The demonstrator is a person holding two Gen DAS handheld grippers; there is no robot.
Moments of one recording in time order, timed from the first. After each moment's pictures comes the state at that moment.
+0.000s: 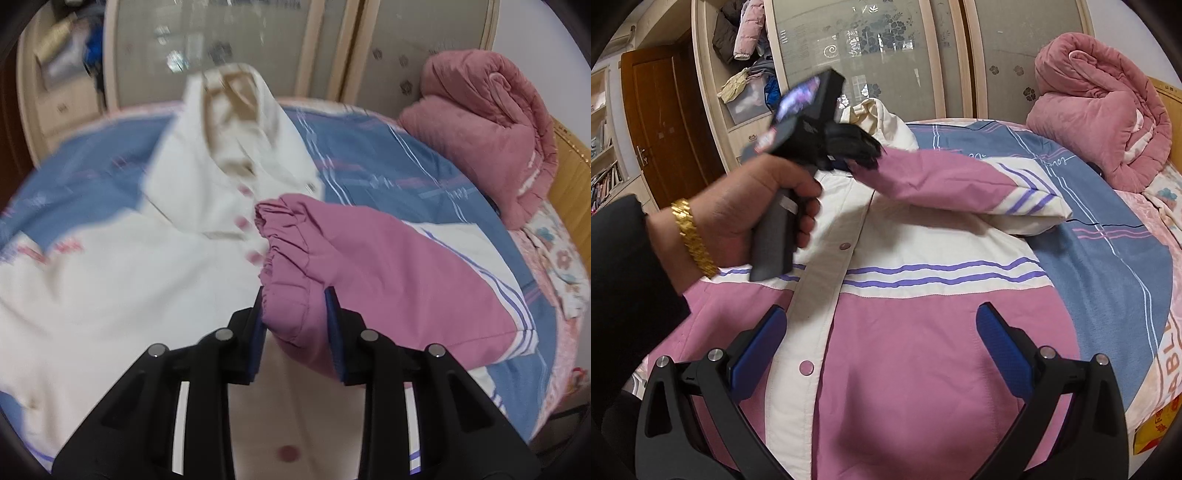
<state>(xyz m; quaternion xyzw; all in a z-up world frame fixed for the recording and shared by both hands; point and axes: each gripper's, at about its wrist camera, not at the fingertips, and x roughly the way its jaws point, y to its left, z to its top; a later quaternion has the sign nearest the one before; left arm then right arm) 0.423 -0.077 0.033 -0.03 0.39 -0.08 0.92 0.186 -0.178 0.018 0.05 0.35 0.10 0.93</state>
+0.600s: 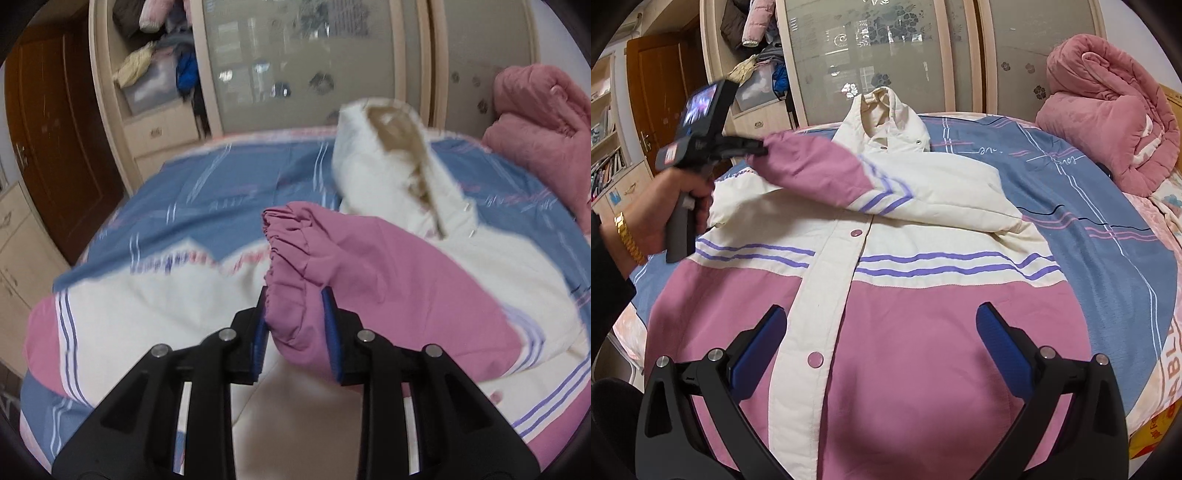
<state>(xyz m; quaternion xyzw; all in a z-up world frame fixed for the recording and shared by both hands) 0.383 0.080 0.038 0.03 0.36 0.06 0.93 0.190 -0.165 0.008 0.03 0.36 0.11 0.92</state>
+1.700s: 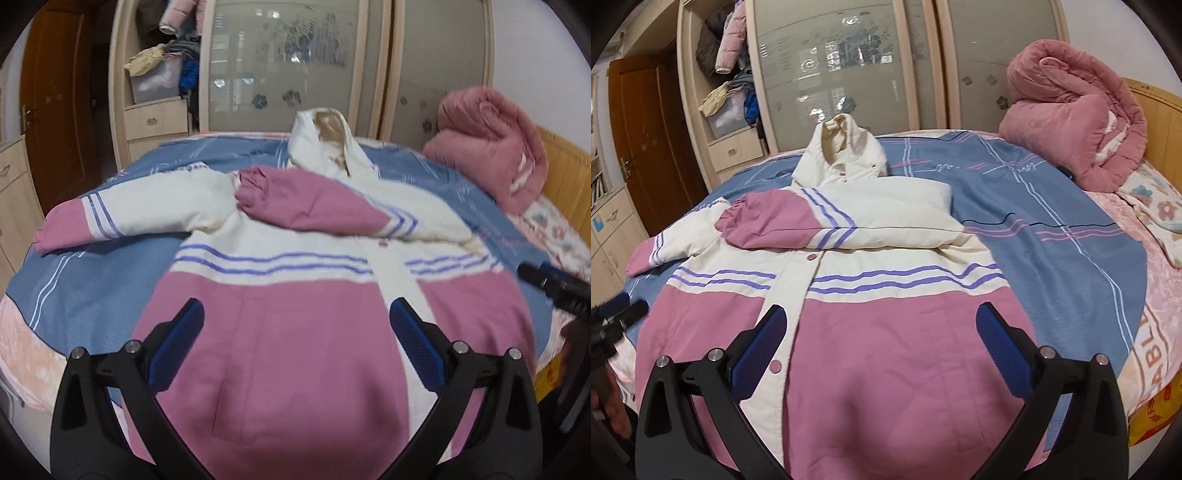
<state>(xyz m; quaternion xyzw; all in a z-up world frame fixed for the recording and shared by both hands) 0.120 0.053 0.025 -0.03 0.31 -0.02 0.95 0.172 -0.214 0.022 0.05 0.33 0.05 0.94</state>
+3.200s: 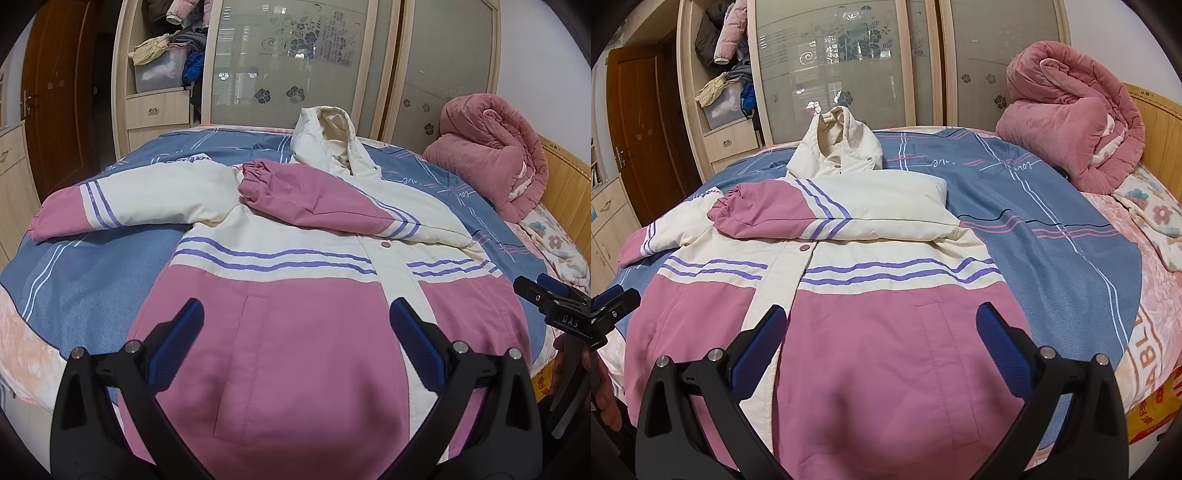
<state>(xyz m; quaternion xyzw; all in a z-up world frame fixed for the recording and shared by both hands) 0.120 0.068 0.023 -0.06 0.31 -0.02 0.95 0.173 -0.207 0.017 0.03 0.33 0.04 0.94</state>
